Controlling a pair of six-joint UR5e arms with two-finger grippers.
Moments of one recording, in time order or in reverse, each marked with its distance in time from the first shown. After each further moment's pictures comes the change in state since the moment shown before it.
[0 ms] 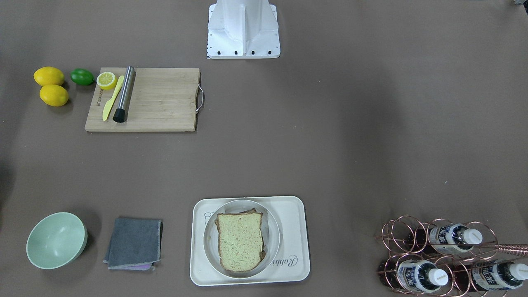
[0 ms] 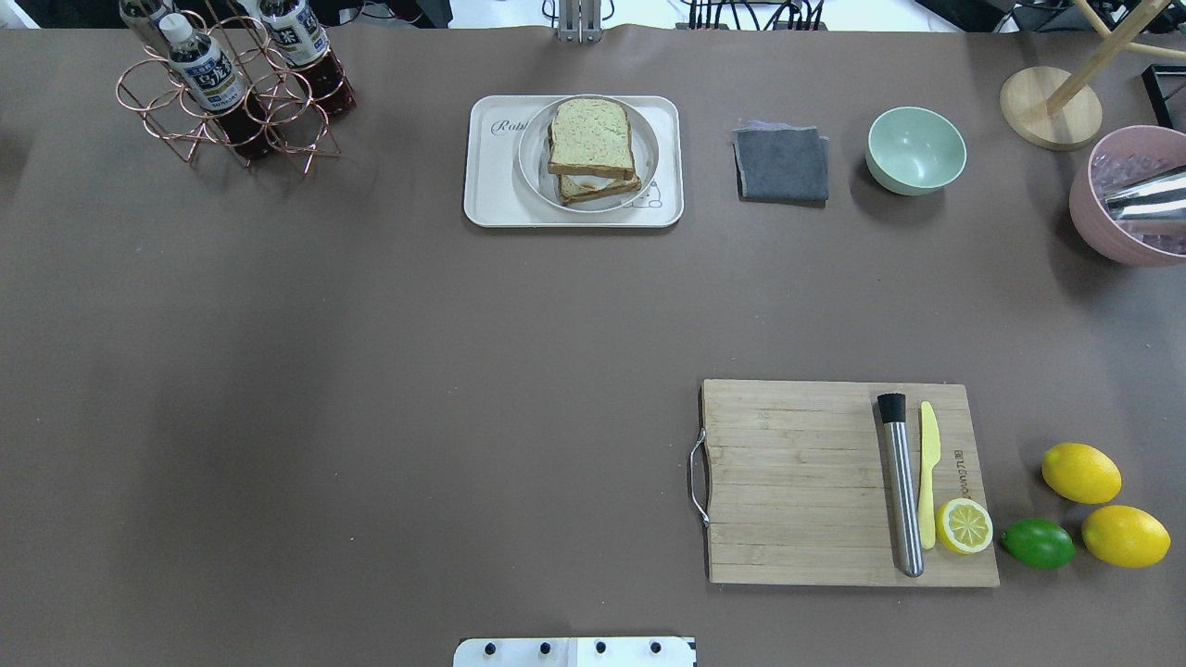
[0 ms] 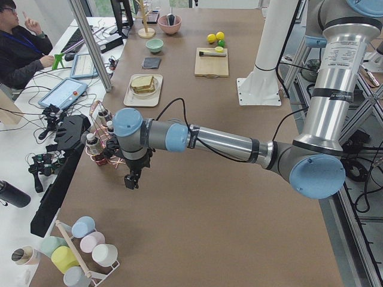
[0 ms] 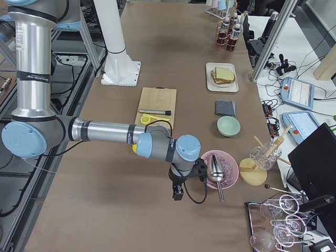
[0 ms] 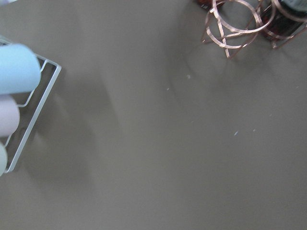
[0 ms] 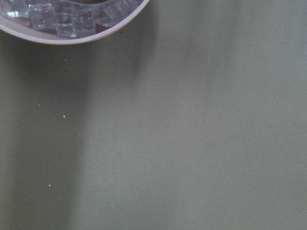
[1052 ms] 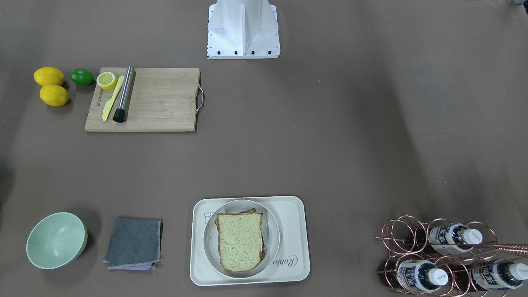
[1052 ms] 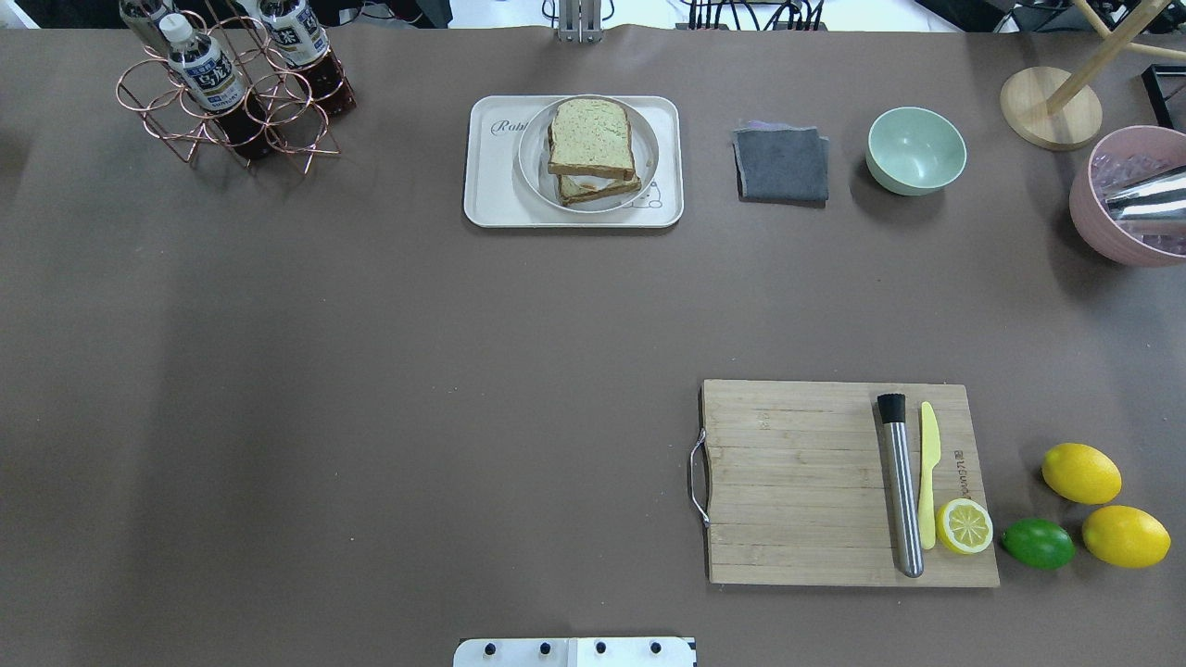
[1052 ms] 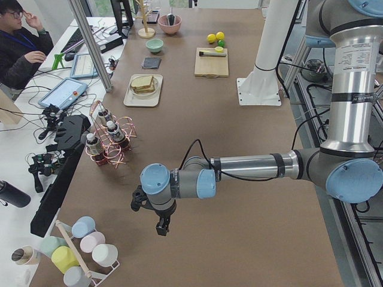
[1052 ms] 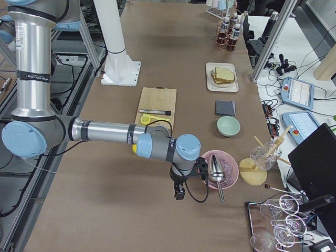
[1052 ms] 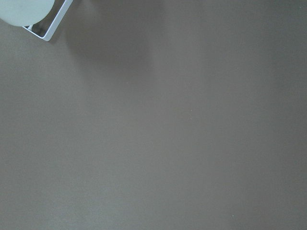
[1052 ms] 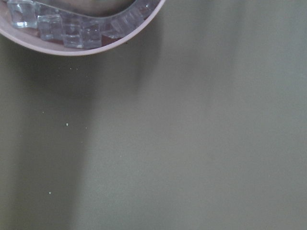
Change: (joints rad) left arm -0.015 0.142 0.106 -0.119 0.004 -0.005; right arm 0.000 0.000 -0.006 0.055 0.007 0.001
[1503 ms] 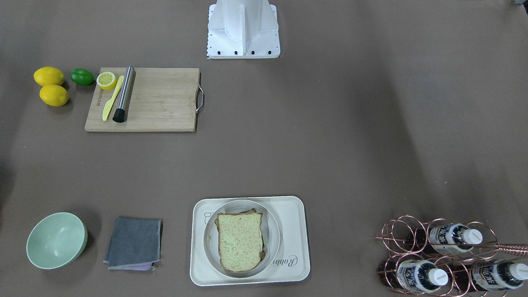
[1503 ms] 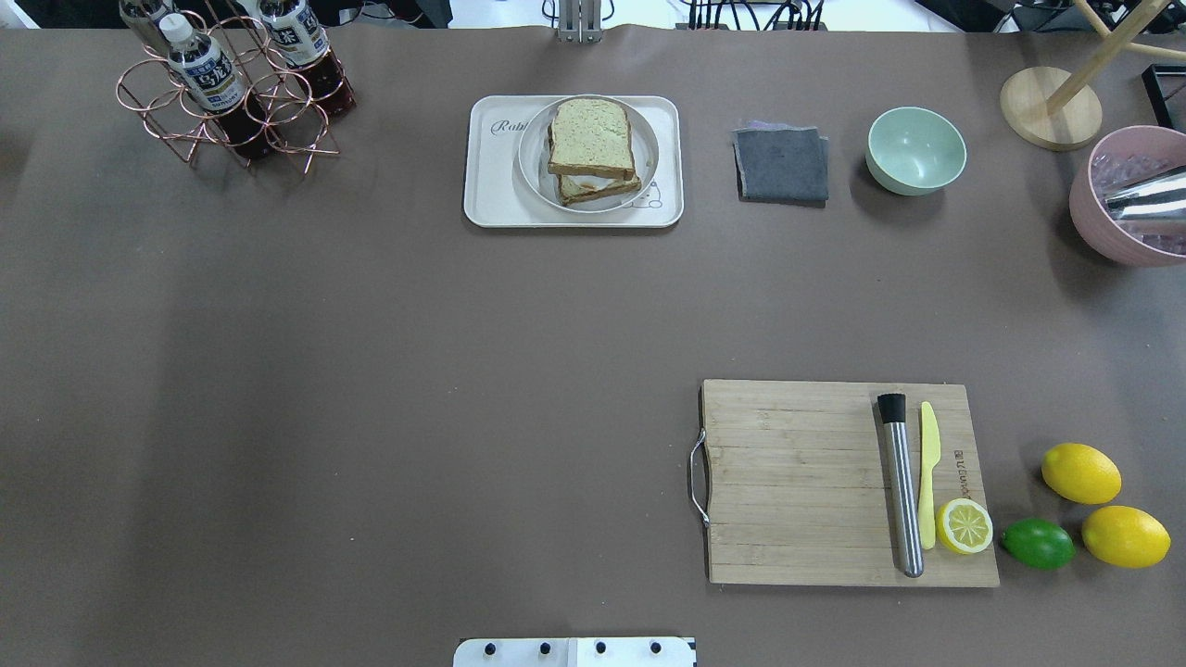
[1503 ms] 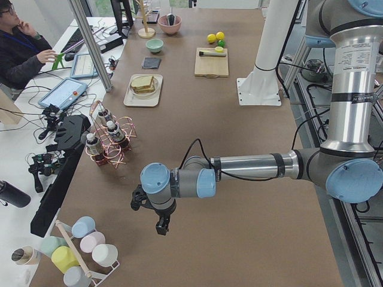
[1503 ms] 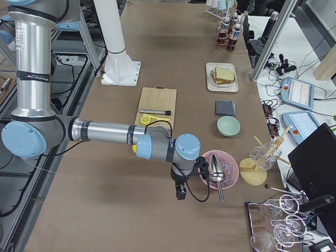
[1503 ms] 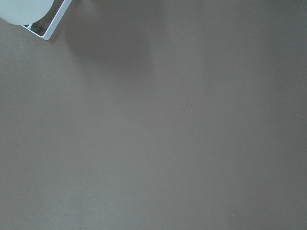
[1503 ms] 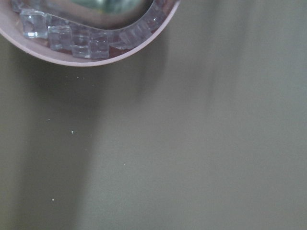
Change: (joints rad) left arm 0.001 0.000 -0.004 -0.001 -0.001 0.000; right arm -0.001 -0.003 -0.004 0.034 0.024 0.001
